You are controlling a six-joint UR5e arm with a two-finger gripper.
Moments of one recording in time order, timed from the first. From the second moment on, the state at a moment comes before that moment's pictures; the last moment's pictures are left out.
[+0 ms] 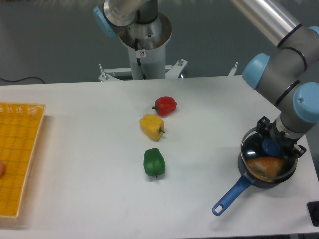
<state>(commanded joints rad) 2.77 -2.24 -1.11 -1.39 1.65 1.53</state>
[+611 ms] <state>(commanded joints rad) 2.77 -2.24 -1.10 -1.43 1.64 1.48</state>
